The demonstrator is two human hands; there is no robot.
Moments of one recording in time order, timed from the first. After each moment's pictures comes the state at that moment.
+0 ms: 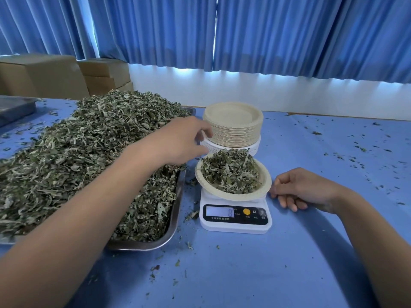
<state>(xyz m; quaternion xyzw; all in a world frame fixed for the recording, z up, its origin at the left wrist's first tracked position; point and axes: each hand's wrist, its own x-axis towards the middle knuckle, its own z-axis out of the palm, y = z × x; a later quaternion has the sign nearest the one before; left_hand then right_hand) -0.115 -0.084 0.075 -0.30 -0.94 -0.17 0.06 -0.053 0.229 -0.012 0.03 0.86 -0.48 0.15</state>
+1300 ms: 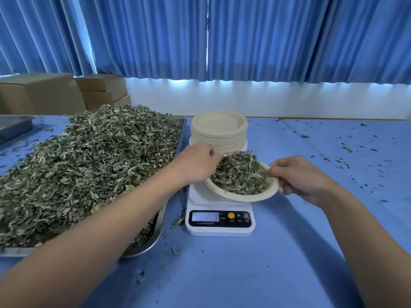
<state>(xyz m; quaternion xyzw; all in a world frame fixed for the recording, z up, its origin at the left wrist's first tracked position) -0.108 -0.020 0.045 -0.25 -0.93 -0.27 0.02 -0.052 0.234 0.008 0.10 0.82 -0.56 -0.02</state>
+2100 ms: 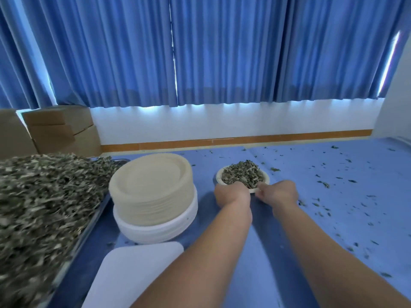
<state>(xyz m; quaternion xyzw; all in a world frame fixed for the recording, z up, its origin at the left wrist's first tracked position) -0.209 0.260 0.008 0.17 -0.62 -0.76 -0.09 -0.211 0.366 -0.025 0.40 0.66 -0.58 -0.25</state>
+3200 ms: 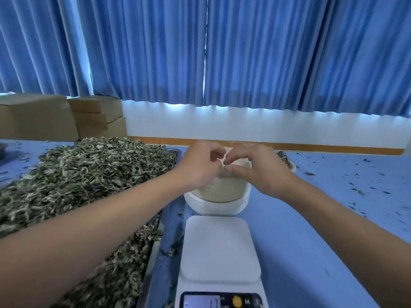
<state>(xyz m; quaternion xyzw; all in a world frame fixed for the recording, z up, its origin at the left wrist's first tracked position) -0.192 0.011 0.090 -0.26 -0.85 -0.46 0.05 -0.163 0.188 0.081 -0.16 0.92 -0.28 -0.23</state>
